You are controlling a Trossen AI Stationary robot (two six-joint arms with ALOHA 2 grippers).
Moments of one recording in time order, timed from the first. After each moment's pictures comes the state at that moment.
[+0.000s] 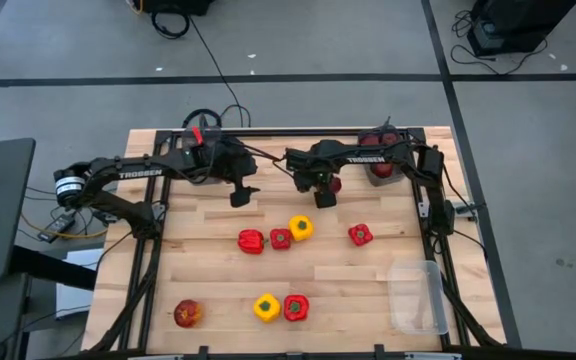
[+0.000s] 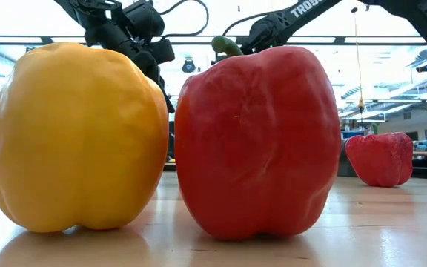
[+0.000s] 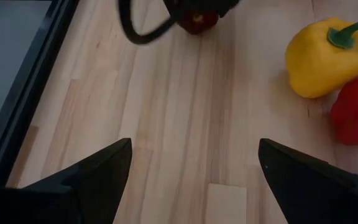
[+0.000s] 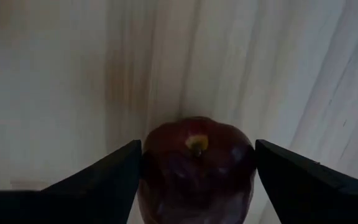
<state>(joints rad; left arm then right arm) 0.38 1.33 0.90 -0.36 0.08 0.25 -0.31 2.05 1.55 -1.04 0.10 -0.44</state>
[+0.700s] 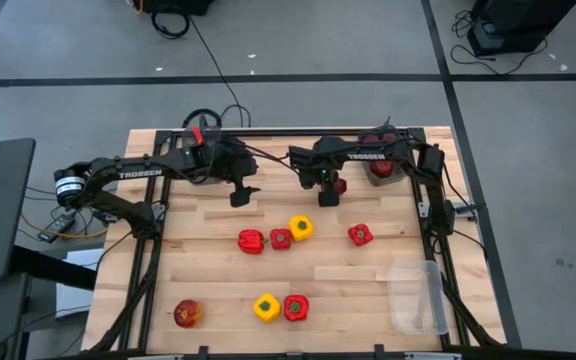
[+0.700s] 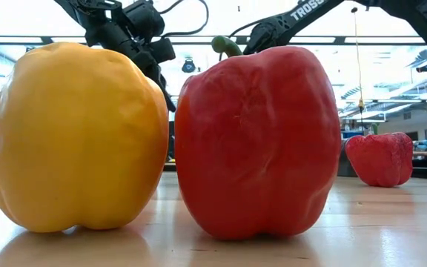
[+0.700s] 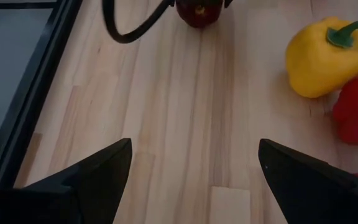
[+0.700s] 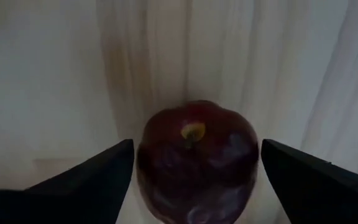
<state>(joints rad) 0.38 1.33 0.90 -0.34 0.08 0.28 -0.34 2.05 1.55 -1.14 0.08 -0.32</state>
